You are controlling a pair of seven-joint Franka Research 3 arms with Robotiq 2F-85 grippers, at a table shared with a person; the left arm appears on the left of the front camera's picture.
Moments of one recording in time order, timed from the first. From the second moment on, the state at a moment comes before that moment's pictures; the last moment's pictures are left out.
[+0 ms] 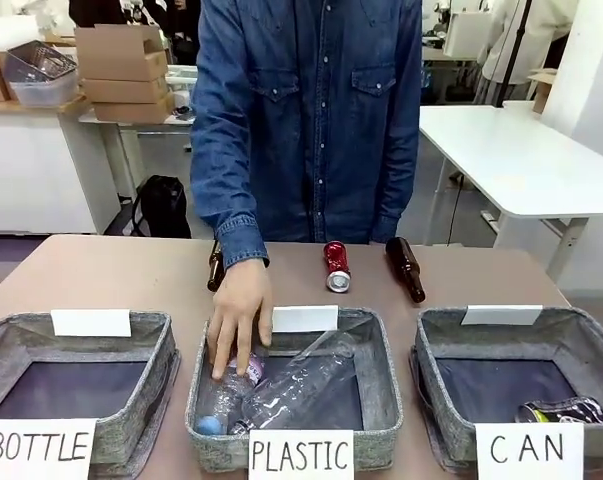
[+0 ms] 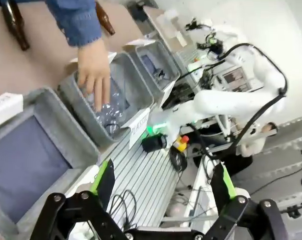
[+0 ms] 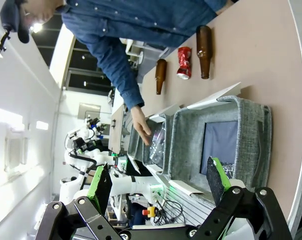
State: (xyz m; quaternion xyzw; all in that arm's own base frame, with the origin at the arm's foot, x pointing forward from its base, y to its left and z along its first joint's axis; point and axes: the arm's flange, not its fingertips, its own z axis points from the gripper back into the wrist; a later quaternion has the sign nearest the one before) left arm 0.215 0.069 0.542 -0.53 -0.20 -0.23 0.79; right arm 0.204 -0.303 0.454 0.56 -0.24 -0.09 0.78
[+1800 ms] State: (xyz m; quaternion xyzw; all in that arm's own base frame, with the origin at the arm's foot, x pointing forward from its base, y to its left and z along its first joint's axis) left arm 0.211 0.062 0.538 -0.48 -0.18 -0.26 0.82; right arm 0.348 -0.070 0.525 0.28 -0.28 0.21 0.89
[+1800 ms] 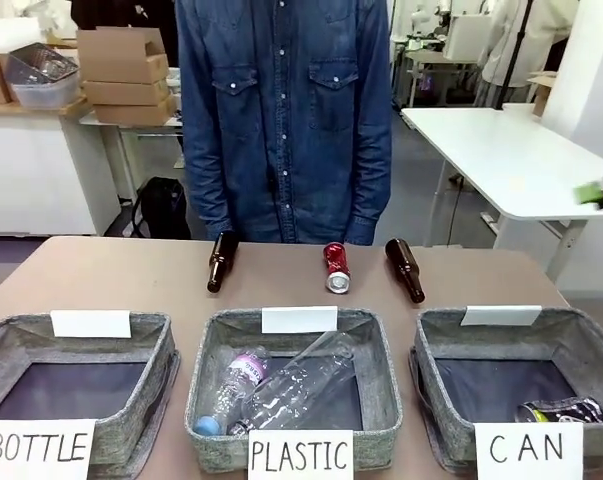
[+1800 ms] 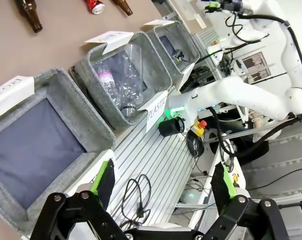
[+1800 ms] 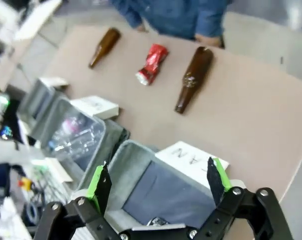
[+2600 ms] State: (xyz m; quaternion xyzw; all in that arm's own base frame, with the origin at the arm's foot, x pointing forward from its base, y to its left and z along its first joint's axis) left arm 0.211 0.062 0.539 -0.48 -0.18 -0.26 0.82; right arm 0.376 -0.012 0.518 0.26 -0.28 0.25 0.89
